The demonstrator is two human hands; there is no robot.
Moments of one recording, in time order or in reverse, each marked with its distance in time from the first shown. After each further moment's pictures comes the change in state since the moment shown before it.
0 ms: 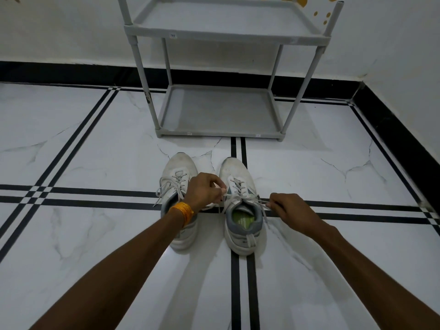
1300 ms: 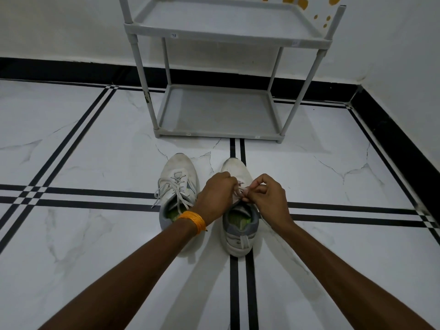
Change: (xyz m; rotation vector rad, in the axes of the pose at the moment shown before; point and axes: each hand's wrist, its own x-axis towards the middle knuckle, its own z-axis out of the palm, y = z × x) left_hand 0.004 0.019 0.027 0.584 0.010 0.387; right_hand 0.032 -0.069 0.017 0.765 0.334 0.330
